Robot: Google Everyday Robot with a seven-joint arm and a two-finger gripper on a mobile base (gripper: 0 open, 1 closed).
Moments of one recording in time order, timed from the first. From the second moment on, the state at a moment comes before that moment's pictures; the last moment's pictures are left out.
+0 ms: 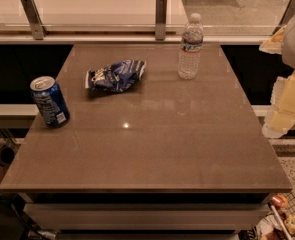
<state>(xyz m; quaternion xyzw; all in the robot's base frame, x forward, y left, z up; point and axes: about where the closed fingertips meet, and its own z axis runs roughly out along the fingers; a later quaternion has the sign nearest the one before) 0.438 -0.214 0.986 -0.60 0.78 -0.05 0.17</state>
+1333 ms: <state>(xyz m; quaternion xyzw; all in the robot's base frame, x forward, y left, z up) 0.534 -0.251 0.982 -0.49 0.81 -0.01 0.32</state>
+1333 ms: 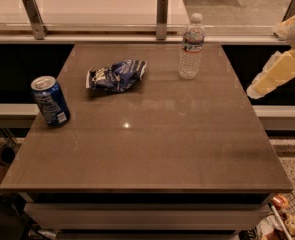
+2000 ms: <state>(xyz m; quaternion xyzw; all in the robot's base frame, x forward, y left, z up) 0.614 -0.248 0.962 -0.42 0.79 0.06 0.44</state>
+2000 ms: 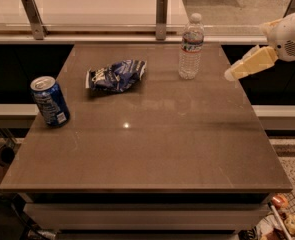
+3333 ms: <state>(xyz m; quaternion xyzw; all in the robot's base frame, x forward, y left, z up) 0.708 -0.206 0.944 -0.37 0.72 0.17 0.55</state>
